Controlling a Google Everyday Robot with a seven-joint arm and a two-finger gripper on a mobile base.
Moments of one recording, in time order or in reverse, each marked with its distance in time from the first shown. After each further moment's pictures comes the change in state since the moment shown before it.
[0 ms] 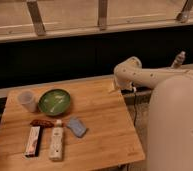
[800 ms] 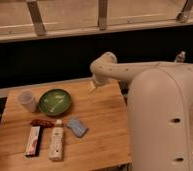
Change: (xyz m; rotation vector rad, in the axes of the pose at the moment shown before) arm -0.038 0.145 -0.008 -0.078 -0.016 -0.373
